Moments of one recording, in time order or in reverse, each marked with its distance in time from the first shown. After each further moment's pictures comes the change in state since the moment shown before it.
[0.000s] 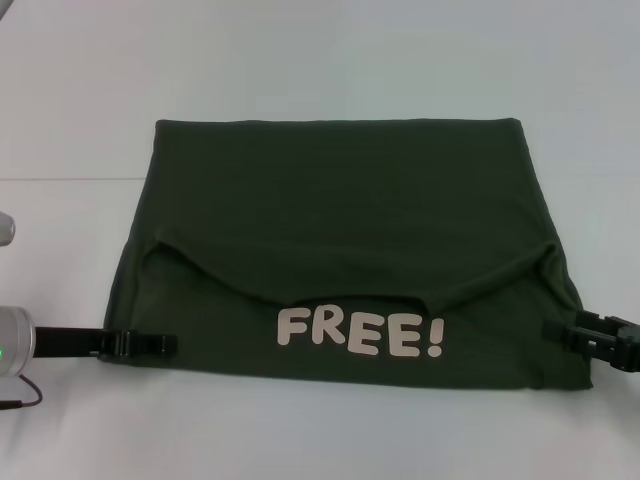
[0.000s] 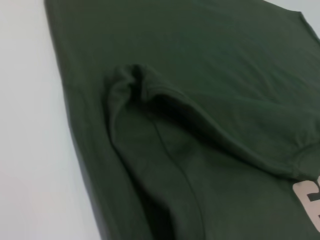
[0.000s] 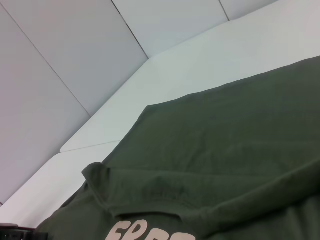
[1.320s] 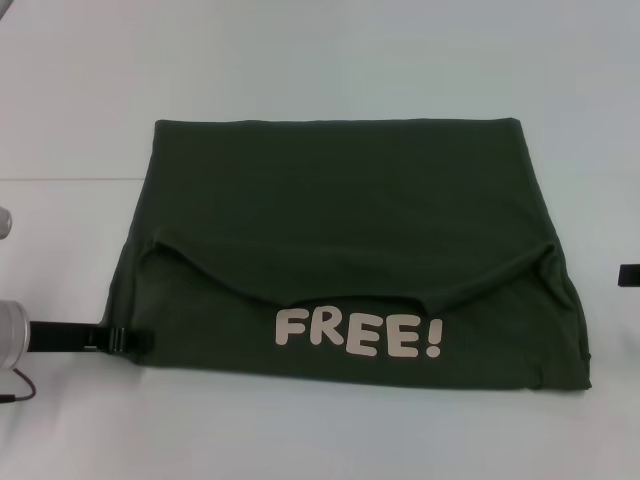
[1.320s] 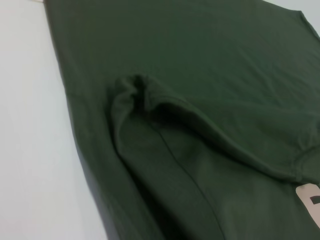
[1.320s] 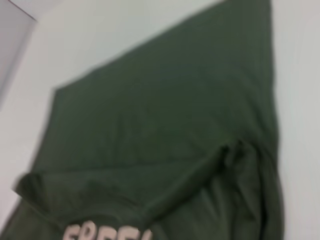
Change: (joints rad) left arm -0.008 0.014 0.002 -0.001 0.005 0.005 0.008; right arm 0.116 -0.068 -0.047 -0.479 -0.404 -0.178 0.951
